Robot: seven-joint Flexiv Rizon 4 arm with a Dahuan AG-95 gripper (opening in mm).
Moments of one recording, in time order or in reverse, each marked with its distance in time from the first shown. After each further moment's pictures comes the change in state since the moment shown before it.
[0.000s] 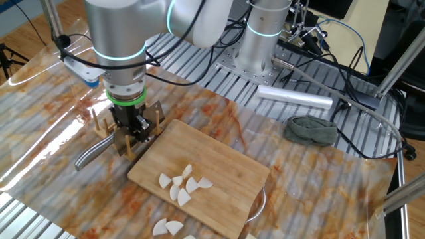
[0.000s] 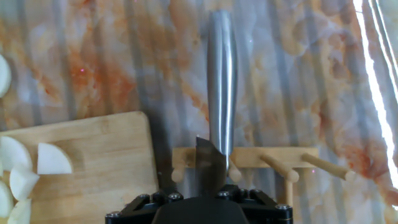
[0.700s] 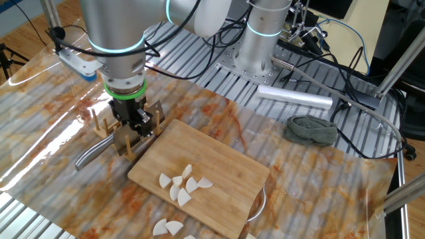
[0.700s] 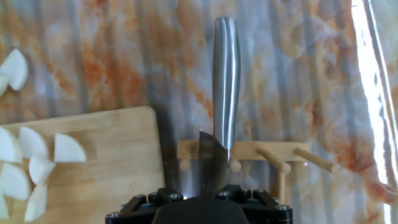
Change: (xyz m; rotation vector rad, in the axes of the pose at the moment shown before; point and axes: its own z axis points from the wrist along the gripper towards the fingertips) arm 0.006 0.004 -0.034 0.014 0.031 -0.031
